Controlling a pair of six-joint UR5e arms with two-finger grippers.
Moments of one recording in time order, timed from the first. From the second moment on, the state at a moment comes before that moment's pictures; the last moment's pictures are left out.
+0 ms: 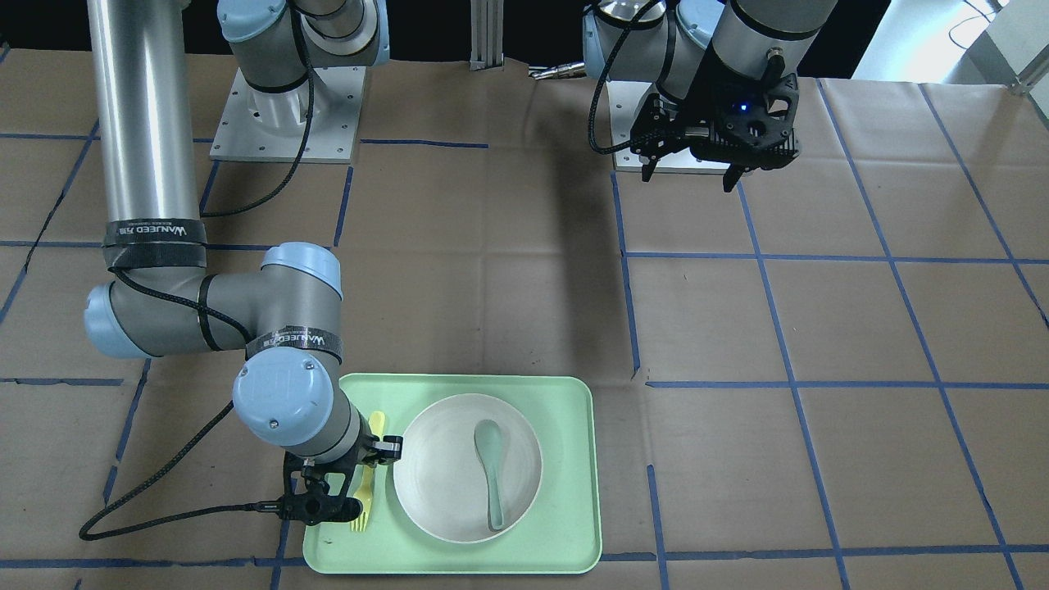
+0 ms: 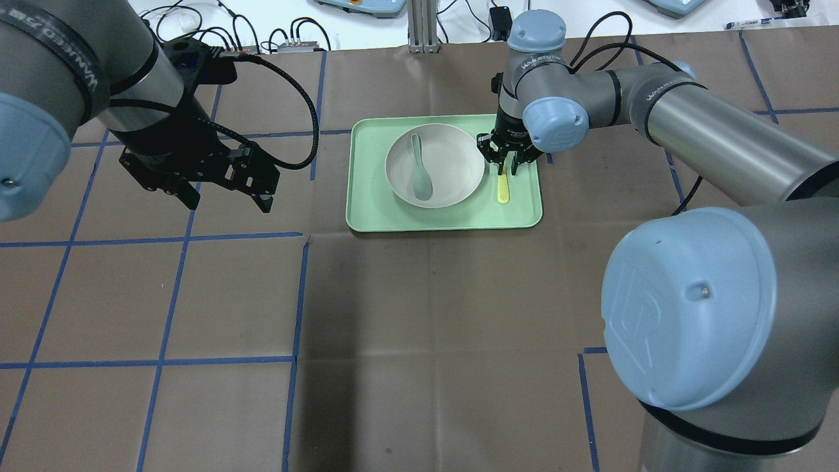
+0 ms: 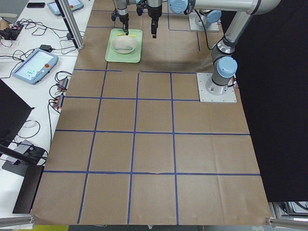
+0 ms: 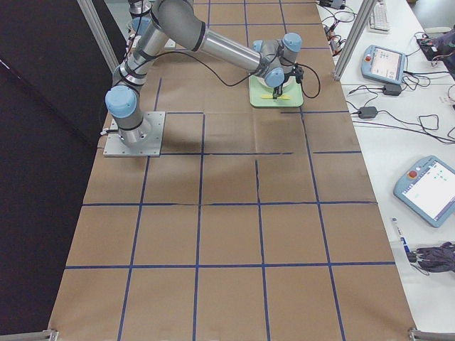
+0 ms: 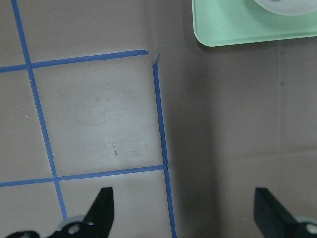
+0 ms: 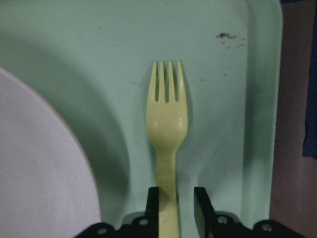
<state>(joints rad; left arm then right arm) -1.59 -1.48 -1.66 -1.62 1.55 0.09 1.68 -0.89 1.43 -2.05 -1.54 0.16</state>
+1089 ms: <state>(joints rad) -1.58 -1.48 -1.66 -1.62 1.55 0.09 1.64 -1.18 1.46 -1.78 -1.55 0.08</state>
